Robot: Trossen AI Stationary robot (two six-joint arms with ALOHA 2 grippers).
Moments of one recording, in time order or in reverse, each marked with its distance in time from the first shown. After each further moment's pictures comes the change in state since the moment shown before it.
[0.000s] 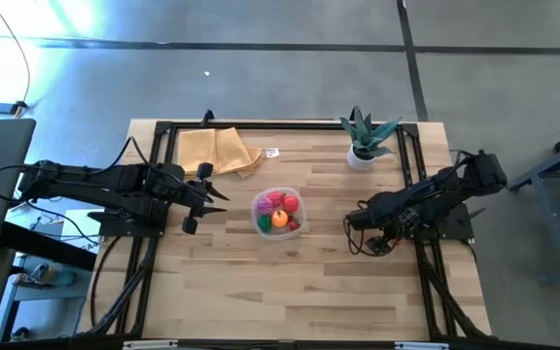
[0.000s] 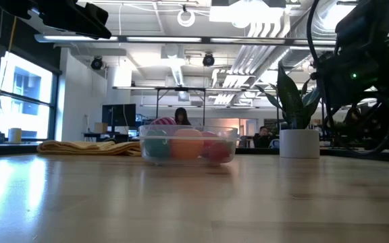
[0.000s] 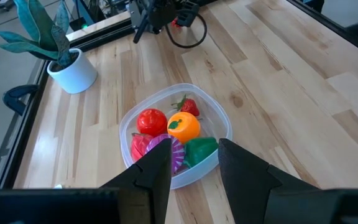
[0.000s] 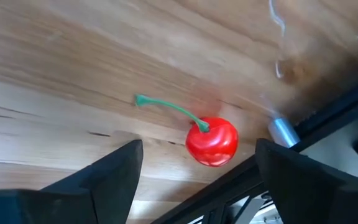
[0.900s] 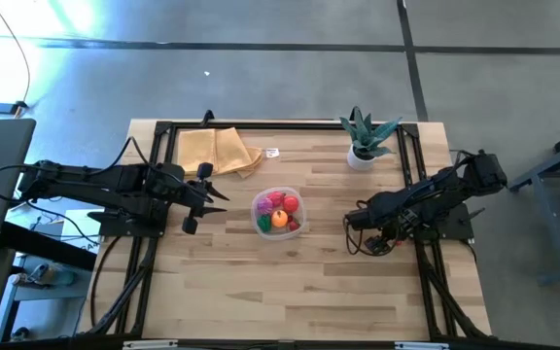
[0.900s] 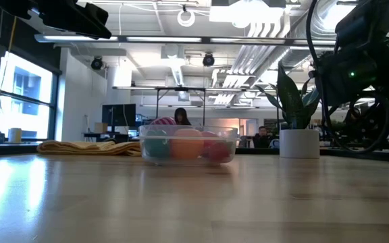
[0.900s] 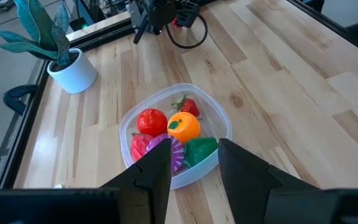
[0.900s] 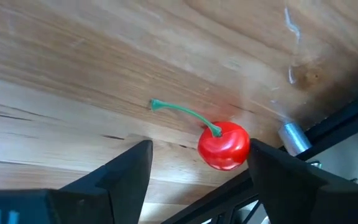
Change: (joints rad) left arm 0.000 0.000 0.000 0.000 0.000 0.000; right arm -0.002 0.000 0.000 0.033 0.004 0.008
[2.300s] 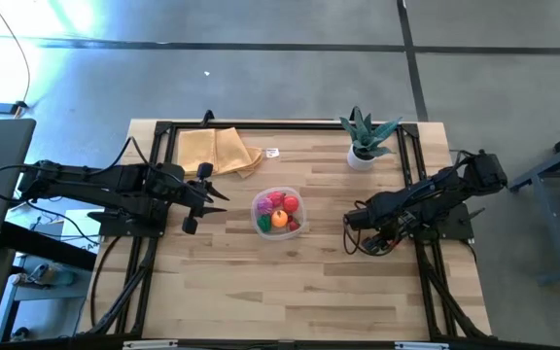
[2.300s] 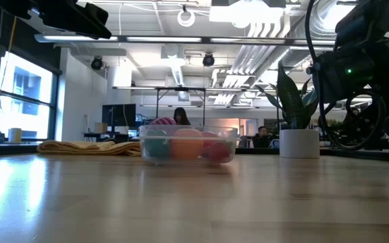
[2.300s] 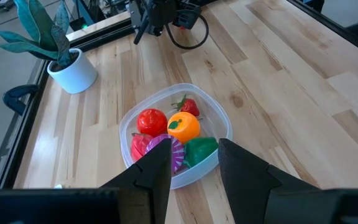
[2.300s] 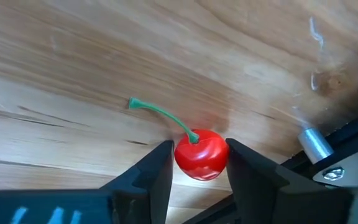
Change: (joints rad) left arm 0.000 0.000 0.000 0.000 0.000 0.000; right arm 0.000 0.000 0.001 0.049 0.004 0.034
